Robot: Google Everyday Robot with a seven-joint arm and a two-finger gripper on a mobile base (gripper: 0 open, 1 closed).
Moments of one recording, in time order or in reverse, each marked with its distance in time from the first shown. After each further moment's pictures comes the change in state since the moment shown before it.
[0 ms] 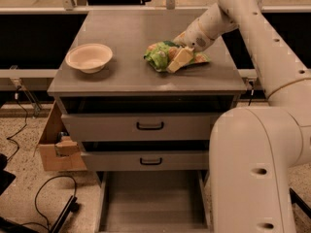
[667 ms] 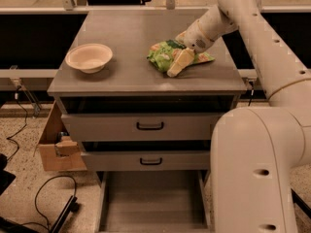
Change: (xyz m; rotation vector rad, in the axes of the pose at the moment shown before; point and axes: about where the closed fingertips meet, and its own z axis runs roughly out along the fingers) arm 0.003 0.000 0.004 0.000 0.001 -0.001
